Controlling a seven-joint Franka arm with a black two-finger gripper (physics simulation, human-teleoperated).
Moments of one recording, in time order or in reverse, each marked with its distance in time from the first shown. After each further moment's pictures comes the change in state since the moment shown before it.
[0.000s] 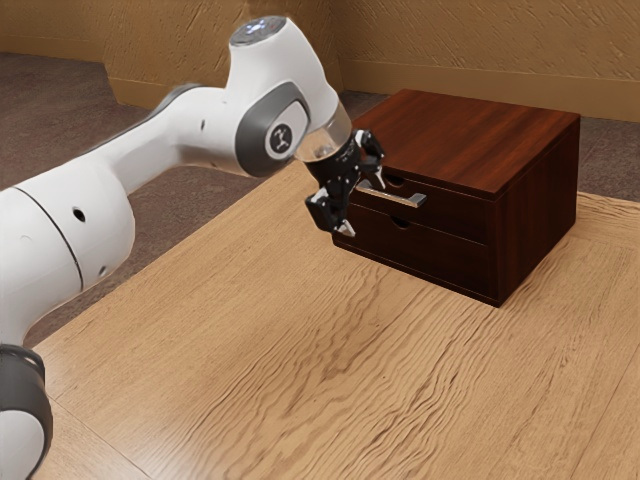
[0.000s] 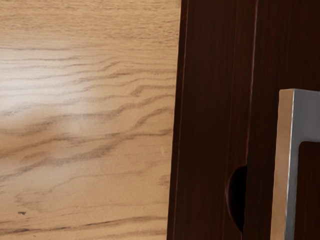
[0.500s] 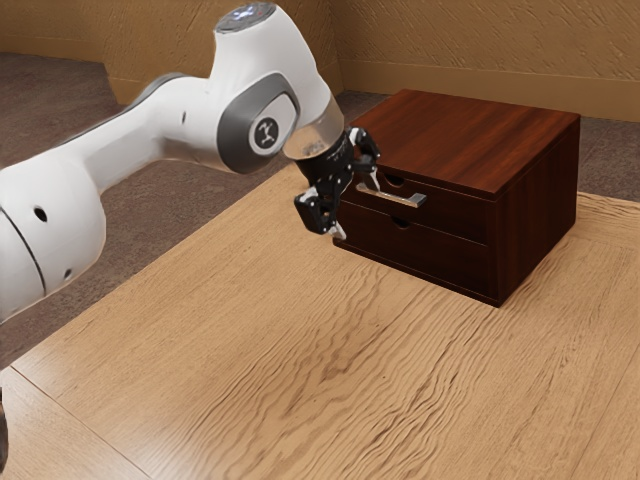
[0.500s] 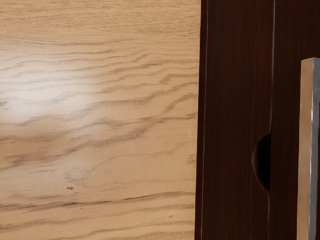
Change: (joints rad) arm -0.036 -0.109 0.021 -0.105 -0.001 -0.021 0.008
